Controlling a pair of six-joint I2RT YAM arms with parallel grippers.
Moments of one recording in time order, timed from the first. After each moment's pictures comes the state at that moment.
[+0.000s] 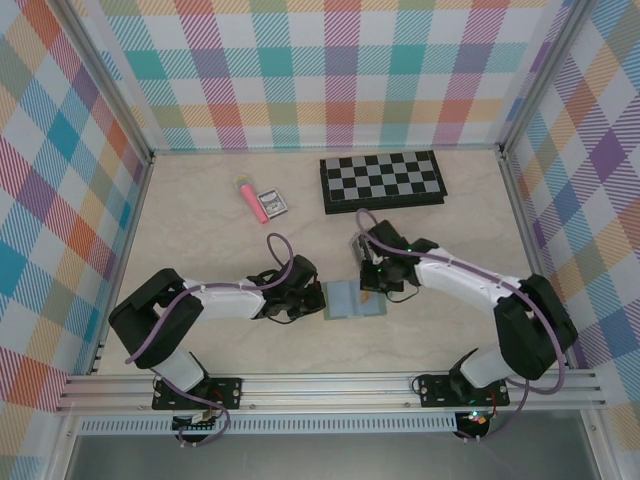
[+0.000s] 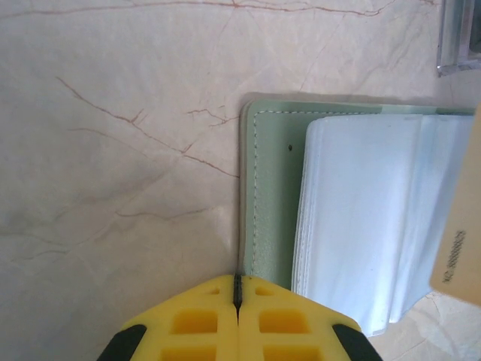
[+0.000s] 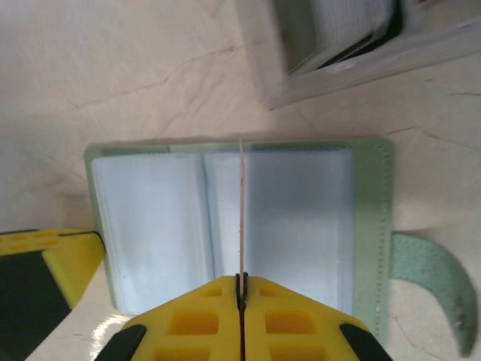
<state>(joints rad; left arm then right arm) -0.83 1.60 0.68 -0.04 0.15 -1.04 0.64 1.45 0.88 -0.59 -0.16 0.68</state>
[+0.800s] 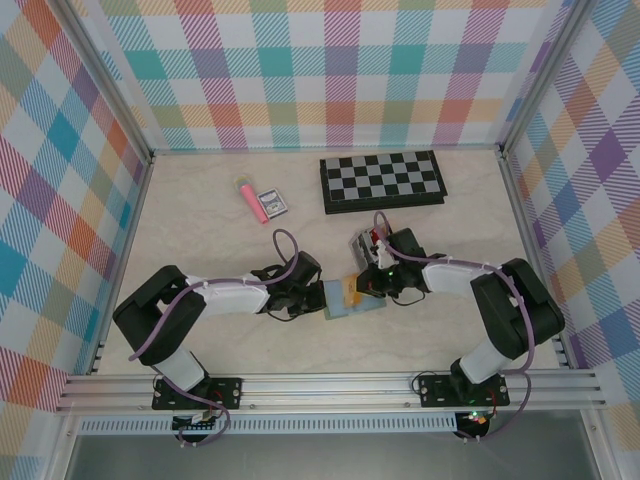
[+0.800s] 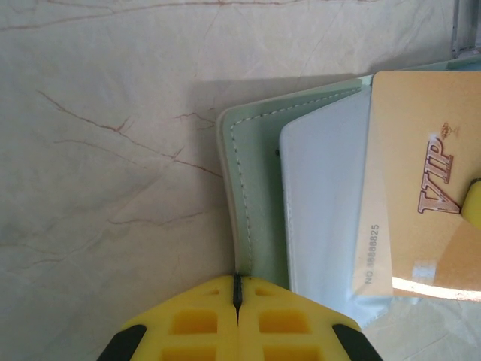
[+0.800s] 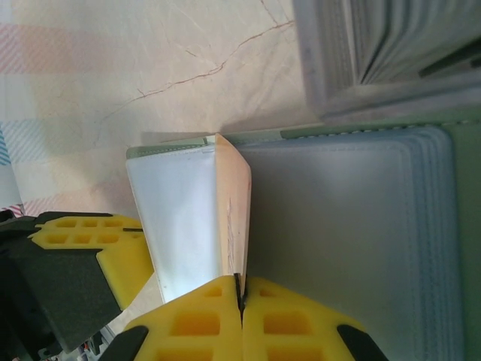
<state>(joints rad) -0.82 1.63 0.74 -0.14 0.15 -0.97 0.48 1.58 0.67 -0.13 -0.62 0.65</state>
